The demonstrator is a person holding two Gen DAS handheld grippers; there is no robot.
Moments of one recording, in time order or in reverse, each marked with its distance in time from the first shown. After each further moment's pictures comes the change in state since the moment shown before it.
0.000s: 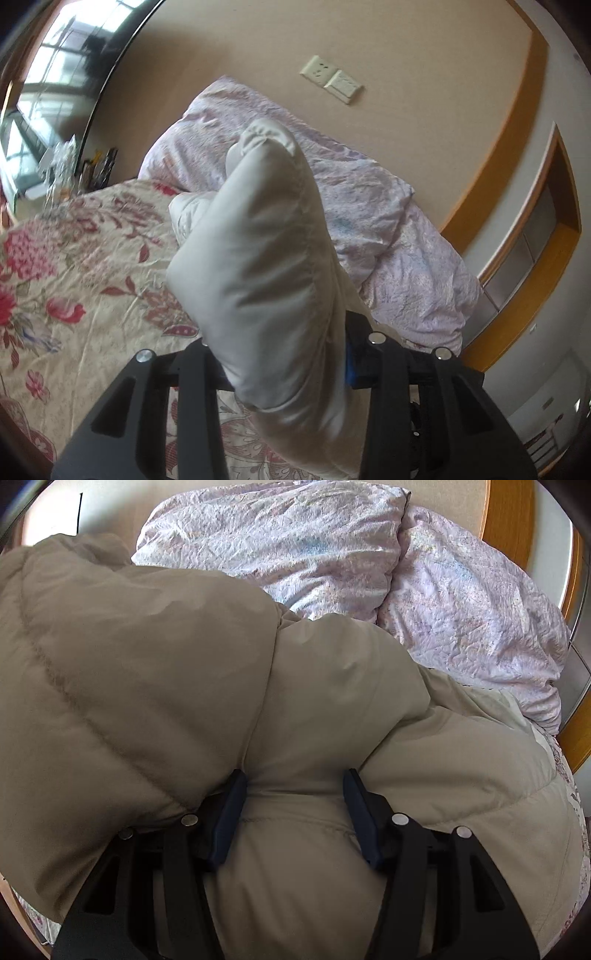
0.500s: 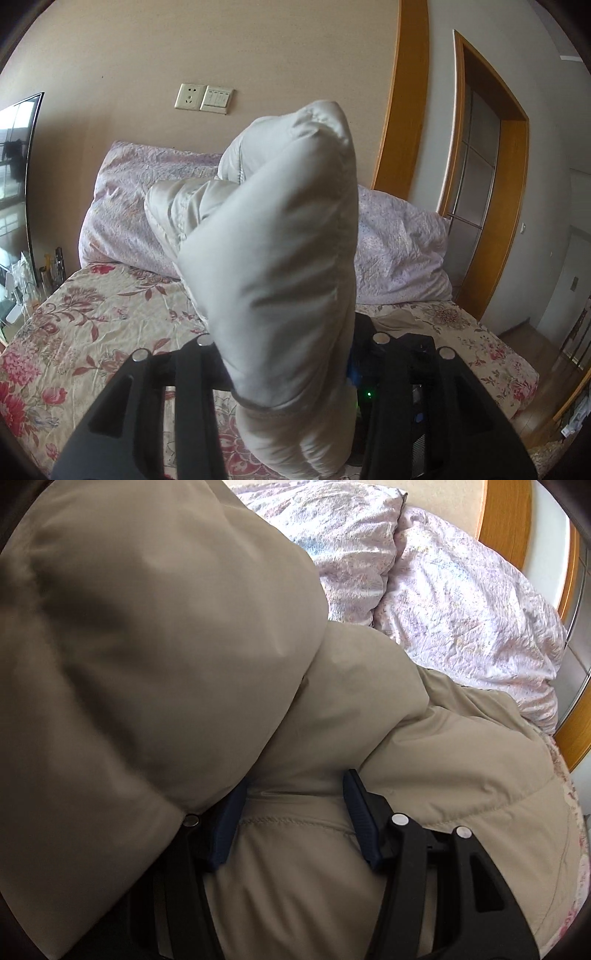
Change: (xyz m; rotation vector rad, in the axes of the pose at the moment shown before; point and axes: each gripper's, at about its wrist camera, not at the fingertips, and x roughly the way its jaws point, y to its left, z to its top) left arm -0.001 -0.113 -0.013 0.395 -0.013 -0.100; right arm -0.002 -0.008 -0.003 0.026 -0.026 0.021
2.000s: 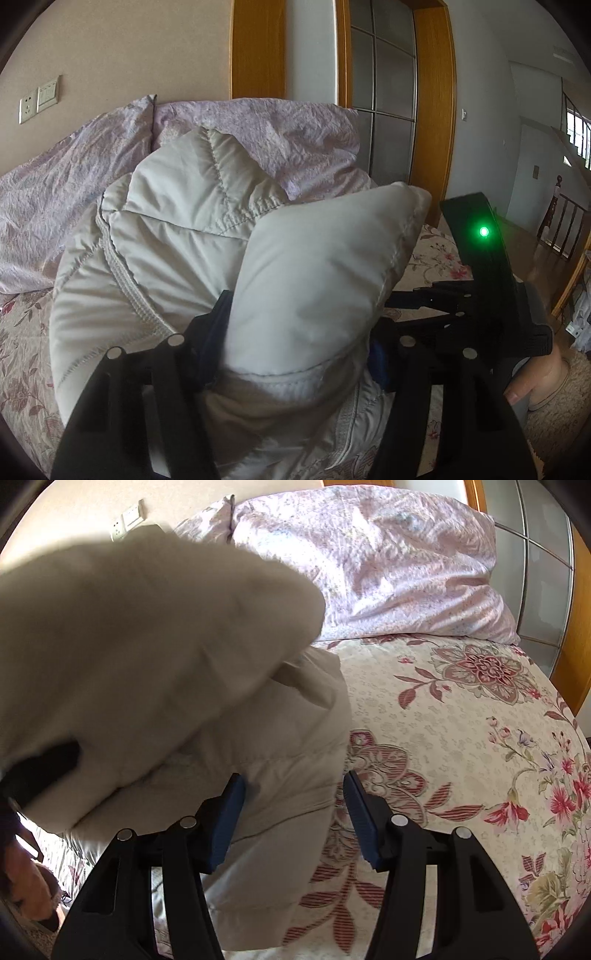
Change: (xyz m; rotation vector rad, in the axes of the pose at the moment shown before) left arm 0.133 -0.234 -0.075 0.320 0.274 -0.197; right arm -0.057 -0.261 -0.060 0.292 0.018 0.144
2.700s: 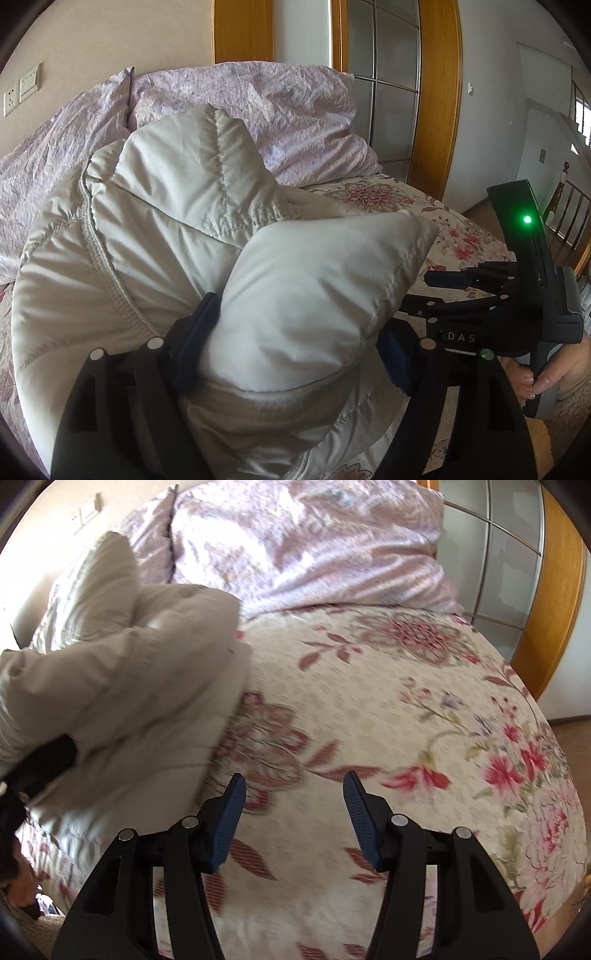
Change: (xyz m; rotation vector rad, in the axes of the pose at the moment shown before) left arm 0.049 -0.034 -0.007 0.004 0.107 0.028; right arm -0.012 -0.070 -0.022 0.034 0.080 -0.177
